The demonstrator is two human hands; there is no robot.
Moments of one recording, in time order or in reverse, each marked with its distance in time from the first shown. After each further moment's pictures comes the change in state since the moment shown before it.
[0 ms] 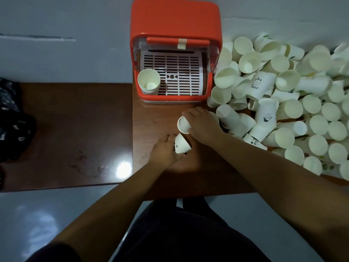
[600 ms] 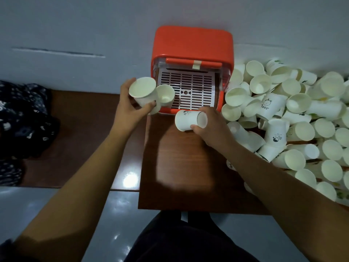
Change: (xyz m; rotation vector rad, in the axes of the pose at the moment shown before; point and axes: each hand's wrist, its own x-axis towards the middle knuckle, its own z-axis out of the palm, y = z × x) left_hand 0.001 0.002 -0.194 -0.596 0.571 0.148; right_hand 0.005 -0.008 -0.044 0.568 0.270 0.217
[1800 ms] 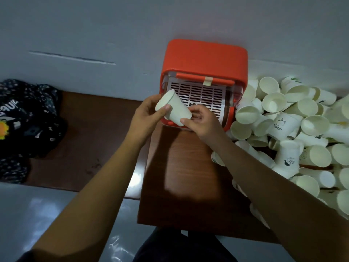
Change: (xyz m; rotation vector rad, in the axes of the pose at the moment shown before) left_hand 0.020 0.018 0.027 -0.209 -0.045 -0.200; right_hand 0.056 -0.038 0.006 0.550 -0.158 -0.018
